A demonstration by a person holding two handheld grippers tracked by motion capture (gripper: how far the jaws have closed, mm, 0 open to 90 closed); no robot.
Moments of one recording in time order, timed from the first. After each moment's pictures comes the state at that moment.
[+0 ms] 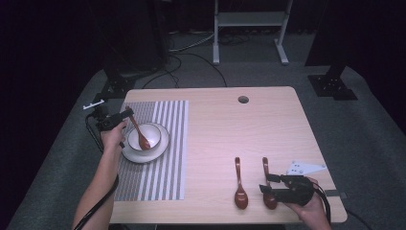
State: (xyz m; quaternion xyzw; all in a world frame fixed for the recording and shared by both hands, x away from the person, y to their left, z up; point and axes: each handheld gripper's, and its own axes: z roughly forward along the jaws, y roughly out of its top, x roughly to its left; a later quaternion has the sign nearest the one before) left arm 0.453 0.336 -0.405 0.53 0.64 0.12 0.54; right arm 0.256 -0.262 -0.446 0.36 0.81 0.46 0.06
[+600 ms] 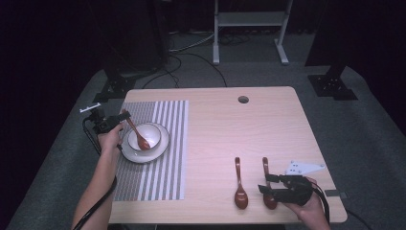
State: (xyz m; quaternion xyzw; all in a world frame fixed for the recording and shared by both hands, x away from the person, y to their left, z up) left arm 0.452 0.349 -0.416 0.52 0.65 0.11 0.54; right arm 0.257 -0.259 -0.446 0.36 0.81 0.46 0.06
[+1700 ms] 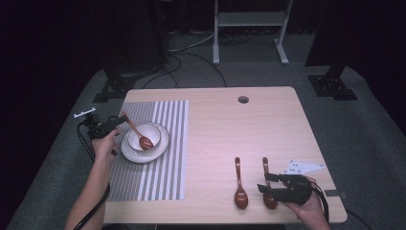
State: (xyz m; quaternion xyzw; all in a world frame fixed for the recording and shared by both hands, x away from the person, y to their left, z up) left arm 0.433 0.363 -0.418 0.53 0.65 0.11 0.53; right arm 0.258 -0.257 -0.444 0.36 0.81 0.47 0.06
